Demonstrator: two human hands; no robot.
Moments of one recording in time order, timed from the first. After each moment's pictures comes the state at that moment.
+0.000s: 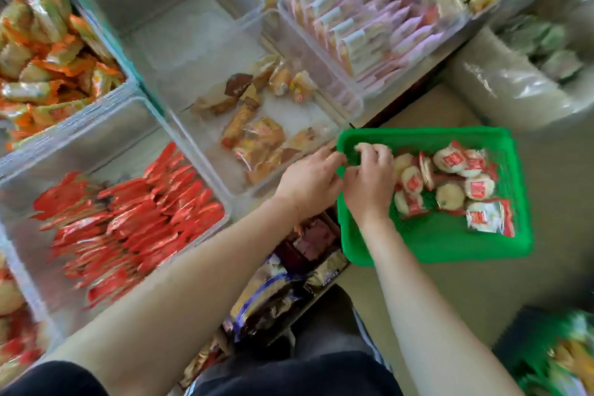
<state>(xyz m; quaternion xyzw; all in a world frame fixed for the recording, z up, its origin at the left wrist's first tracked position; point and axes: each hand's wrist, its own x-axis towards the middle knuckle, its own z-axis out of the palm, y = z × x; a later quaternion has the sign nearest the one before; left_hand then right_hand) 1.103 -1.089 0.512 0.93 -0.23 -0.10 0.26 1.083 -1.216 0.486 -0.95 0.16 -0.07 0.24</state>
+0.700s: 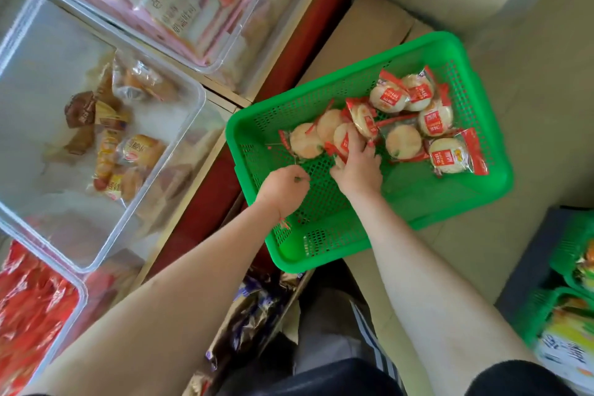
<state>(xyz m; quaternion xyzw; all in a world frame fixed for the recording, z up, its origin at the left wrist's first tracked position) 1.113 -1.238 0.378 0.89 -0.07 -0.39 0.22 1.074 -1.392 0.324 -0.87 0.34 0.20 0.29</state>
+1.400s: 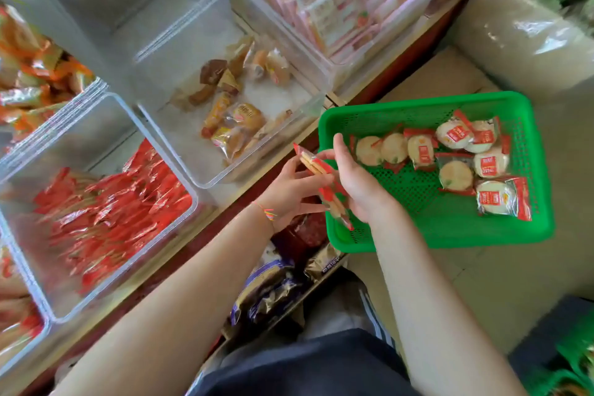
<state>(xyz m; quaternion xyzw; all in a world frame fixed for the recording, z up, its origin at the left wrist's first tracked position) 1.070 -1.115 0.489 0.57 0.20 -0.40 0.69 1.075 -1.258 0.474 -0.62 0.23 0.34 0.67</state>
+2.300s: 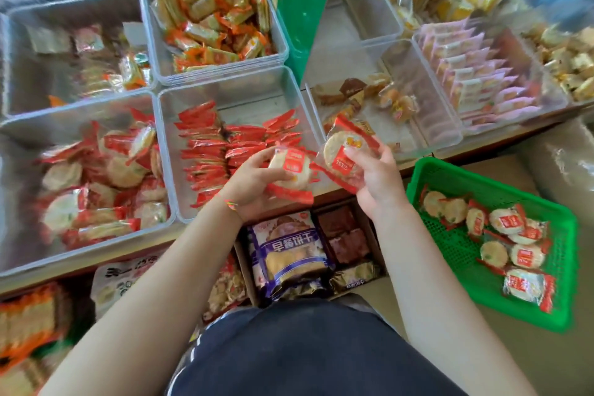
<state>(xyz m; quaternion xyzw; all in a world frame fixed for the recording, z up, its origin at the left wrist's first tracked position) 0.983 -0.859 0.553 0.47 0.26 -0.16 0.83 1.049 -1.056 0.574 -0.57 0.22 0.20 0.77</state>
